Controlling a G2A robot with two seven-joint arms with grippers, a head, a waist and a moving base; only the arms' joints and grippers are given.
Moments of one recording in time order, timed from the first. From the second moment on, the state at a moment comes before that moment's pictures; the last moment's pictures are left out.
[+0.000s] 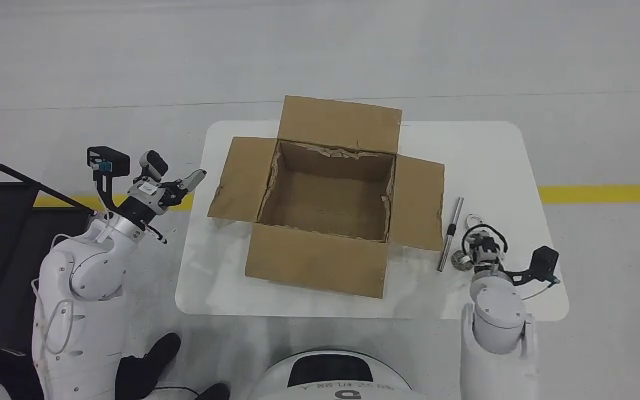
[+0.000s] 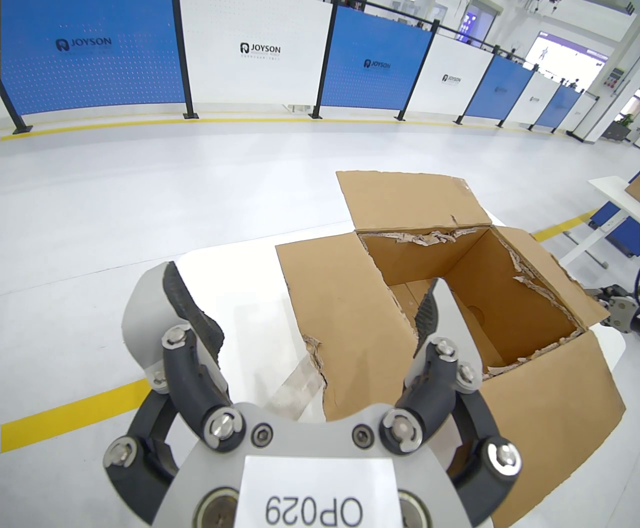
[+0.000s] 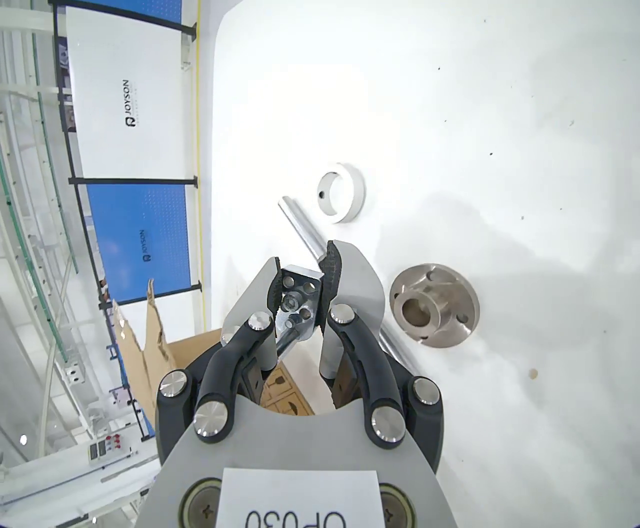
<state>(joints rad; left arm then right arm) 1.57 -1.23 -1.84 -1.77 0.86 -0.60 -0.38 -1.84 -1.69 1.84 -1.90 -0.37 0.47 0.05</state>
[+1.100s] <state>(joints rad) 1.57 -1.23 -1.84 -1.77 0.86 -0.60 -0.38 -1.75 -1.65 1.89 -1.85 -0.48 0.61 0.06</state>
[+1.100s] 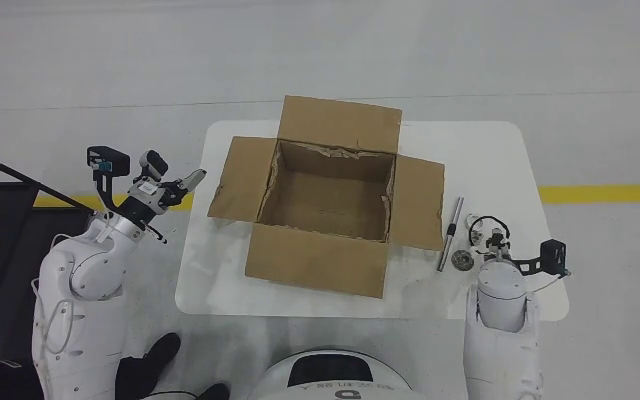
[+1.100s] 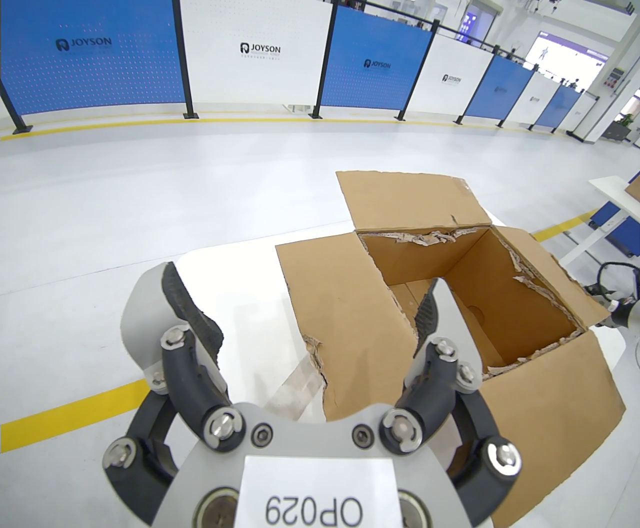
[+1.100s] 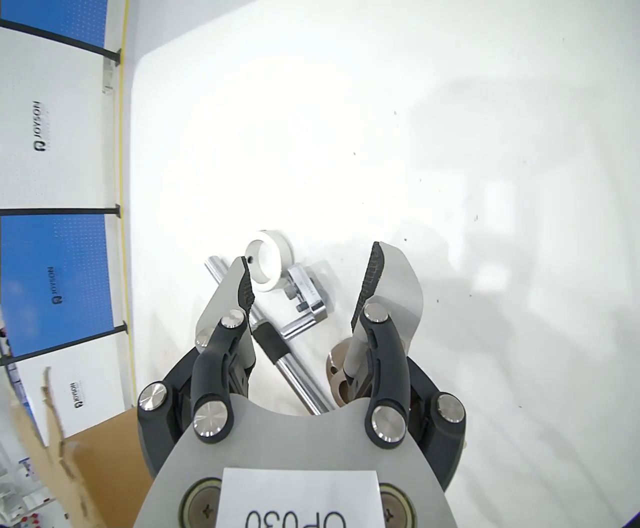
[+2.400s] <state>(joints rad) 1.57 -1.23 -1.84 -1.77 0.86 -0.60 -0.38 -1.94 -1.66 1.89 -2.04 -0.35 0.42 0.09</state>
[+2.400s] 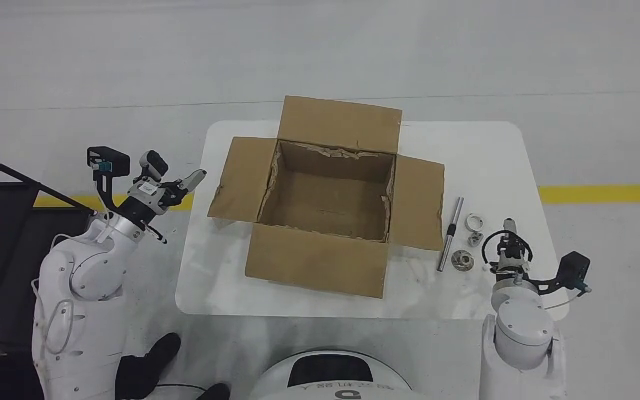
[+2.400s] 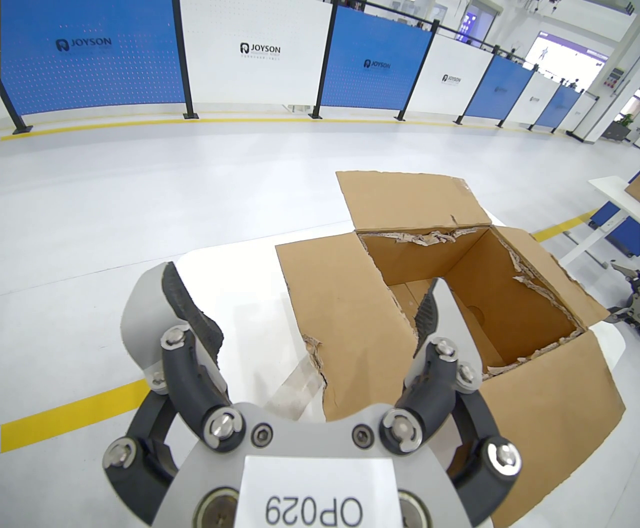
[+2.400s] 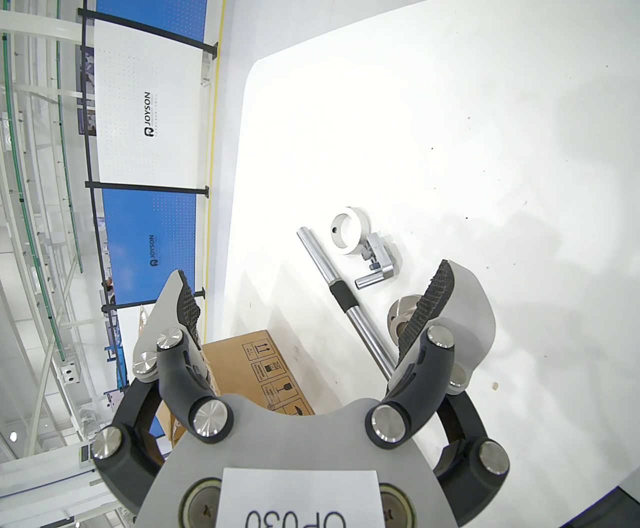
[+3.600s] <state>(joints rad) 1.54 -1.21 -1.87 -1.77 0.72 -0.55 -0.48 -2.10 -1.66 1.82 -2.19 -0.40 0.19 0.01</state>
